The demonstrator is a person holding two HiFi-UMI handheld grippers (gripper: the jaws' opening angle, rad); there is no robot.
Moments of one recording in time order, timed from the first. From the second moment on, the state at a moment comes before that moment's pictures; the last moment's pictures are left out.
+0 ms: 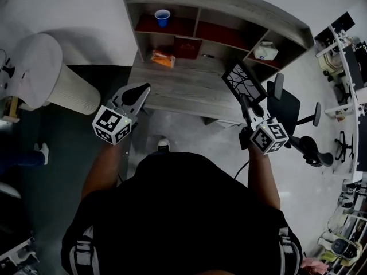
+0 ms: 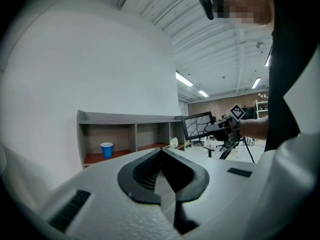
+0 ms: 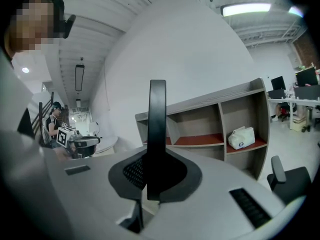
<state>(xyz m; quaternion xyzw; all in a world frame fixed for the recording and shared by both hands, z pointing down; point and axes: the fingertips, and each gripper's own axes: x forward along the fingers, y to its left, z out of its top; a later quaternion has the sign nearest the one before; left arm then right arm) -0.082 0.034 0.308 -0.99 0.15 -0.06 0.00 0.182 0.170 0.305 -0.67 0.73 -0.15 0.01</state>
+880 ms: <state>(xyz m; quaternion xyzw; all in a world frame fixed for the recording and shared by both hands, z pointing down) -0.077 -0.084 0.327 -0.99 0.11 -0.08 -0.01 0.157 0.052 0.305 -0.68 0.71 -0.16 0.01</state>
